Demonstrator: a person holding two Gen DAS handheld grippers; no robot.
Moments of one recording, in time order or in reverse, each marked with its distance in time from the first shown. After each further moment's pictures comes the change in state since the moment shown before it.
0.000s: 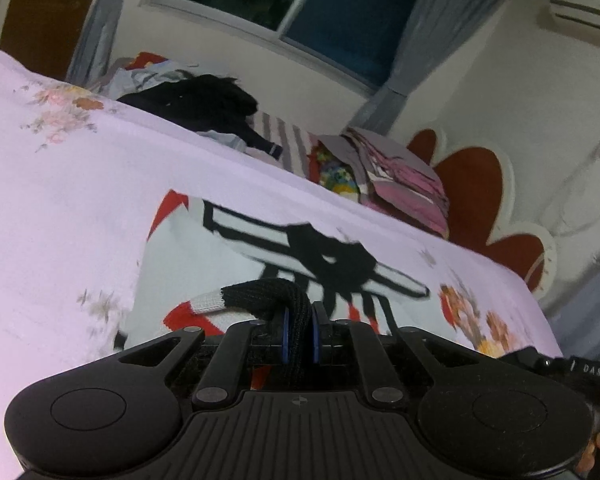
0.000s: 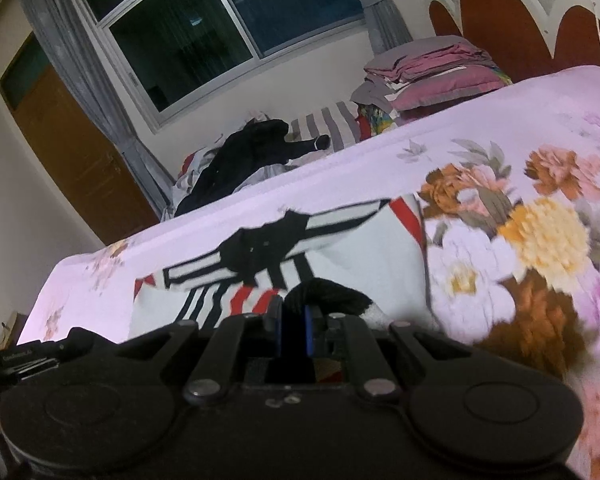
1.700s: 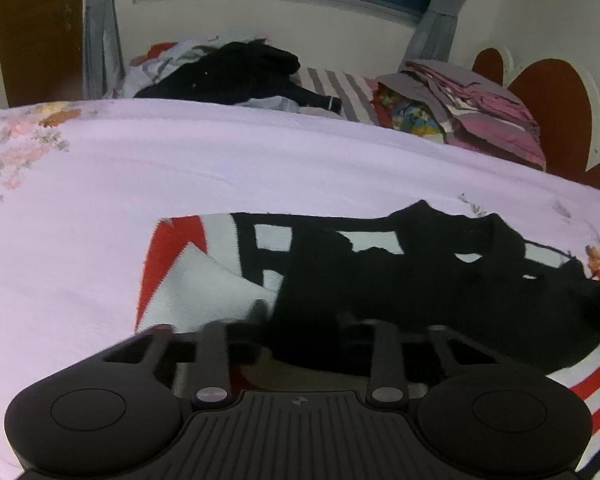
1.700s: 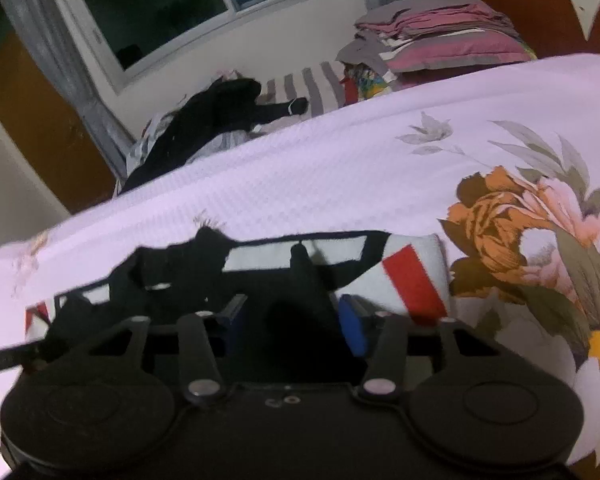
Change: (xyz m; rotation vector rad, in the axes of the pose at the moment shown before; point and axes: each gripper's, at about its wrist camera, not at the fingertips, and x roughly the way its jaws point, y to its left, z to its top) left arm 0.169 0.007 0.040 0.237 0.131 0.274; right arm 0.188 -0.048 0.053 -0.090 0.134 -0.066
